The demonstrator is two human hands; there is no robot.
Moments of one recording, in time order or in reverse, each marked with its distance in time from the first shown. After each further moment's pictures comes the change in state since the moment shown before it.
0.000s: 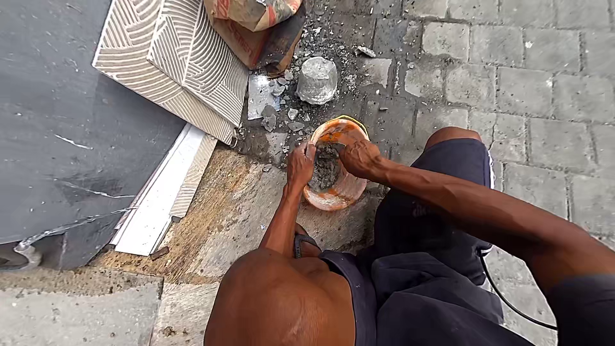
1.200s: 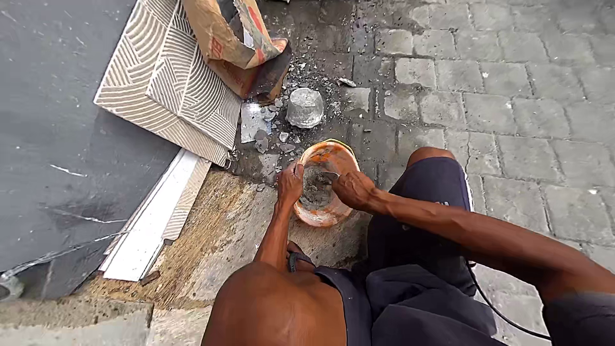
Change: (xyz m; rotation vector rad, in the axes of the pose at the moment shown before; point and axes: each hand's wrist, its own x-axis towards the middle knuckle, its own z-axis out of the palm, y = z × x) left_hand 0.017 -0.047 0.032 -0.221 -0.212 -0.331; right_hand -0.043 -0.006 0.006 0.023 0.062 -0.071
